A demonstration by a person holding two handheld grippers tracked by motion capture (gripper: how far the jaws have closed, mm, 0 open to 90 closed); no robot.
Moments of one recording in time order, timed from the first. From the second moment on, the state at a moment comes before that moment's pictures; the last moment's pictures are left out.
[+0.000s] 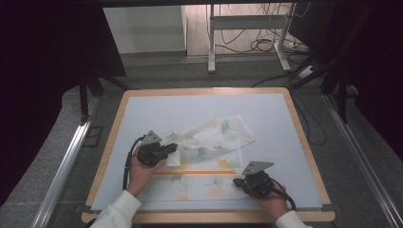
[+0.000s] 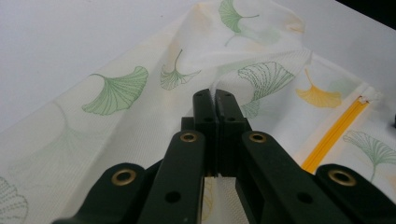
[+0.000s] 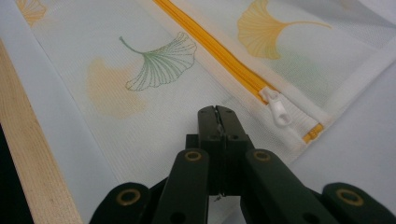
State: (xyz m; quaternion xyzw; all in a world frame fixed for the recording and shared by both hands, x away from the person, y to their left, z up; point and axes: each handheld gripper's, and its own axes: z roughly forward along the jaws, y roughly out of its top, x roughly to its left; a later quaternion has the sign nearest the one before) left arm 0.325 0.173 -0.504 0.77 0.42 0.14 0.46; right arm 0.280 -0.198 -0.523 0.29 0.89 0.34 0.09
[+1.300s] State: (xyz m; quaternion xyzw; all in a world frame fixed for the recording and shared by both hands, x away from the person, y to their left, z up) left arm 0.347 0.200 -0.508 0.75 0.45 0.17 0.46; right arm 0.281 -0.198 -0.523 0.29 0.89 0.35 0.09
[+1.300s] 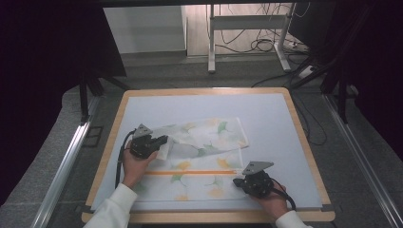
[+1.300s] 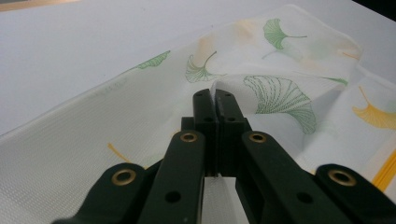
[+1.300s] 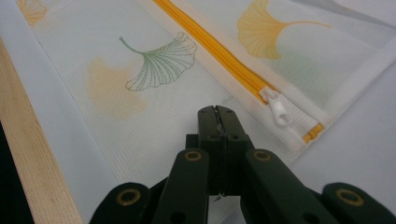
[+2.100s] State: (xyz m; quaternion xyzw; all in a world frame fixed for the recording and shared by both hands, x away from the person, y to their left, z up) left arm 0.364 0.206 -0.507 0.74 0.46 0.17 0.46; right arm 0.281 -0.198 -0.523 0.29 0.89 0.35 0.08
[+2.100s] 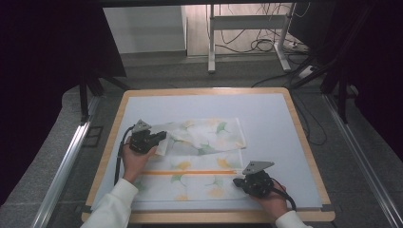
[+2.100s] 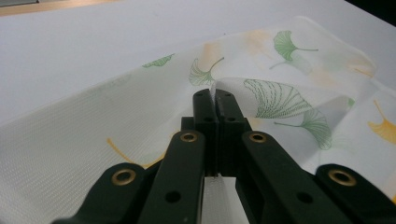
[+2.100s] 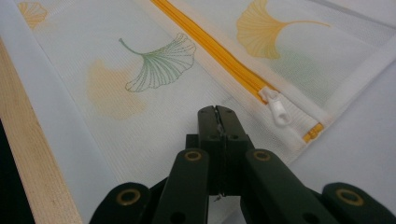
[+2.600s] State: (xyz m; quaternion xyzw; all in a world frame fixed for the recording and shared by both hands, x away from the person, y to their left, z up) left arm 0.395 0.213 -0.507 0.73 0.49 0.16 0.45; right arm 0.283 -0.200 -0.524 0.30 0.88 0.35 0.08
